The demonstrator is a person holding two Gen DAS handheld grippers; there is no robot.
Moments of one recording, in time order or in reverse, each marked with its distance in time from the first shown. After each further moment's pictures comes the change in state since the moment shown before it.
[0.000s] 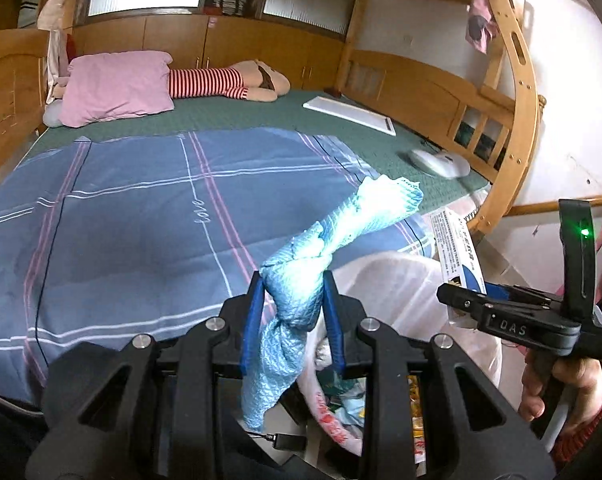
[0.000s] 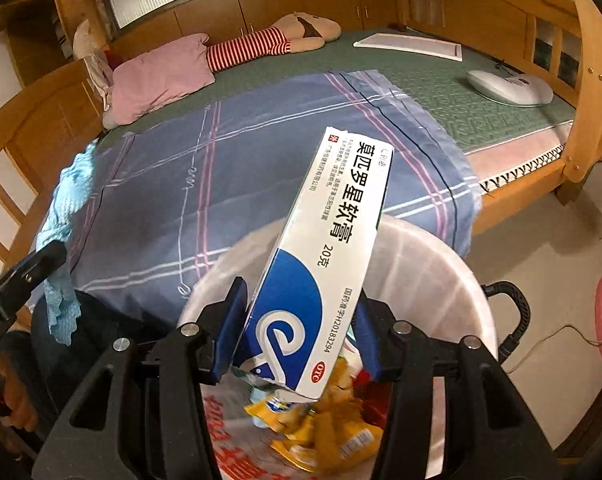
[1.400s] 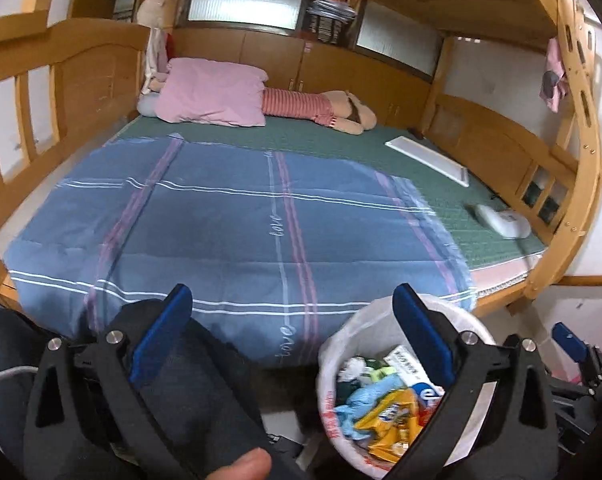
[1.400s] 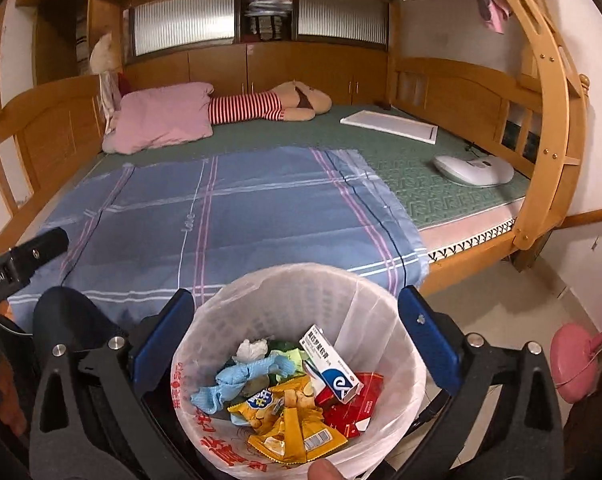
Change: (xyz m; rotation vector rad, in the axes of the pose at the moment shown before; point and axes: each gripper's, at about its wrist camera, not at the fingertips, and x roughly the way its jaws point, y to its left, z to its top) left arm -0.053 -0.002 0.003 -0.202 -0.101 0.308; right arm -0.079 0.030 -0.015 -0.115 -0.236 -0.141
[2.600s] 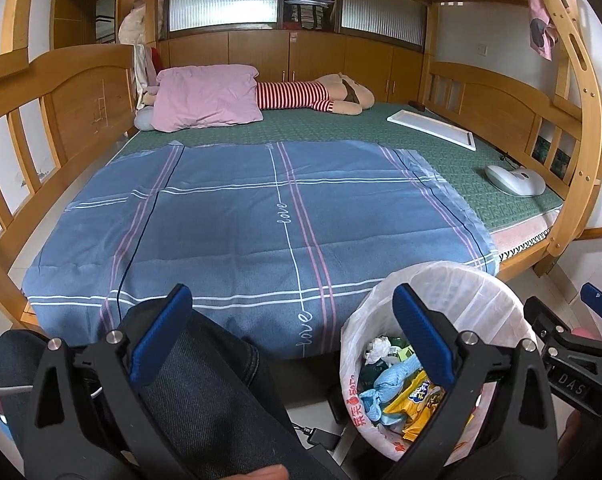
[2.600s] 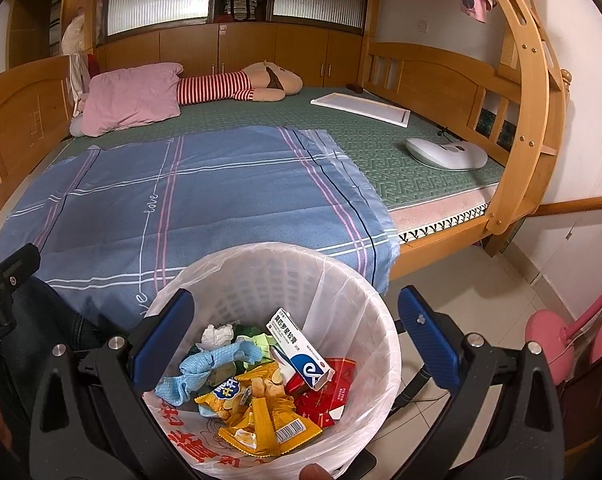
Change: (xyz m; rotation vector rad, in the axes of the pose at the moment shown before) left arm 0.005 -0.024 -0.015 0.140 0.027 0.050; right arm 0.011 -0.006 -0.007 0.011 0.052 -0.122
